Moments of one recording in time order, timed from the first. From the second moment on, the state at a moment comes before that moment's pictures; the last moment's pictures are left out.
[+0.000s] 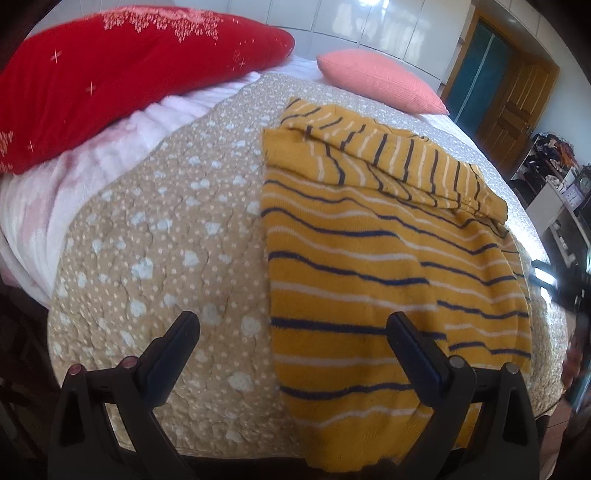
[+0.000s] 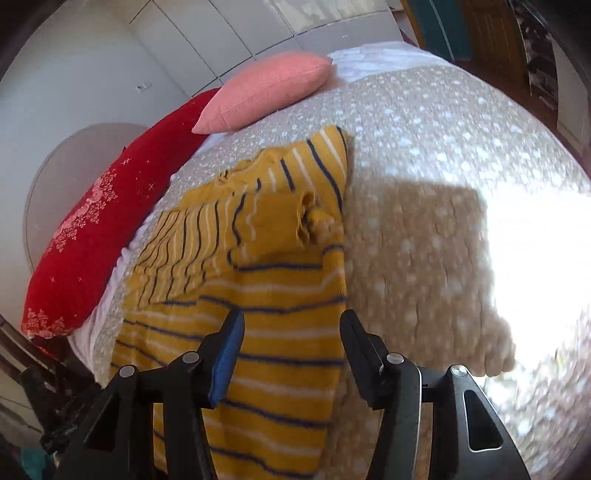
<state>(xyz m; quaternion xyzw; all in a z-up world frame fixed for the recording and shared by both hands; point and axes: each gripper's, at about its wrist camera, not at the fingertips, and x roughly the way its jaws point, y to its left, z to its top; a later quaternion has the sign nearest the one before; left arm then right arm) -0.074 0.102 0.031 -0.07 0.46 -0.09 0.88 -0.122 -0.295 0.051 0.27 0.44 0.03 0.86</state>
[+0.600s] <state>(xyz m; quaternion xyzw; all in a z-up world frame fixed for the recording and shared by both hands) -0.099 0.111 0.019 -0.14 0.49 -0.16 0.85 -0.235 -0.210 -0.017 0.38 0.42 0.10 0.82</state>
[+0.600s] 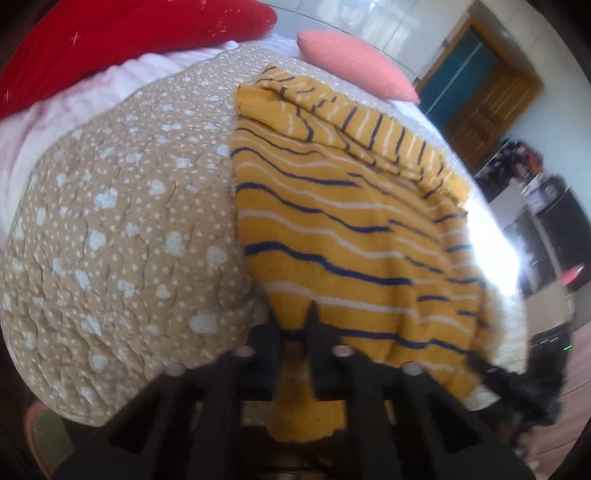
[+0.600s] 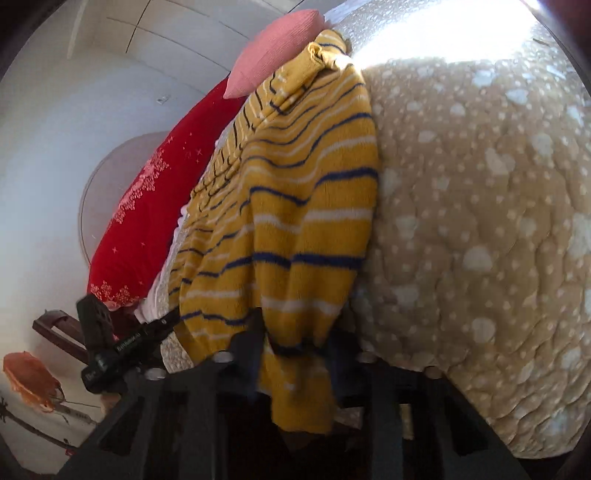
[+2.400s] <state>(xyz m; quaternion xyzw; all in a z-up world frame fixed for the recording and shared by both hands) -0.155 0.163 0.032 -0.16 0.43 -0.11 0.88 -0.208 -0.109 0.082 0.08 0.48 -0.05 0.87</state>
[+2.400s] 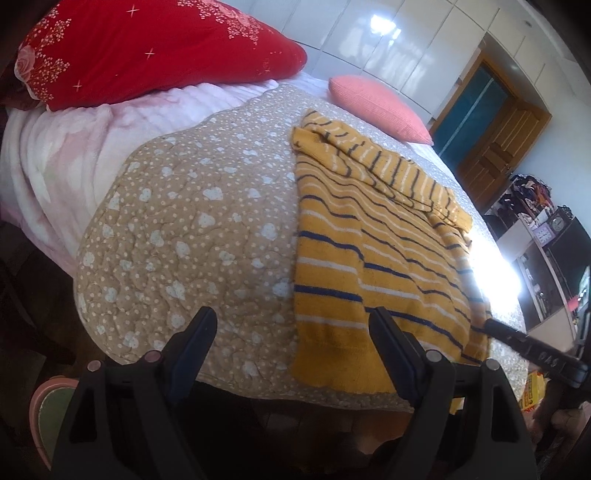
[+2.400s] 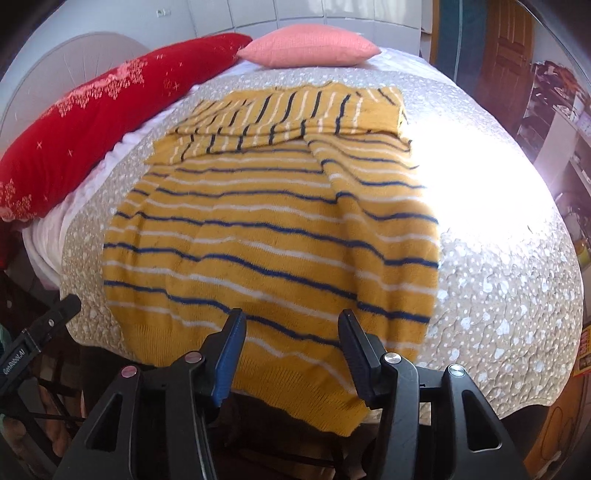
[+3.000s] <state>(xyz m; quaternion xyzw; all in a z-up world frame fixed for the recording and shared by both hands) -0.143 0.125 0.031 -0.08 0.46 -0.09 0.88 -0.049 -0.274 0.109 0.10 0.41 -0.09 0.90</state>
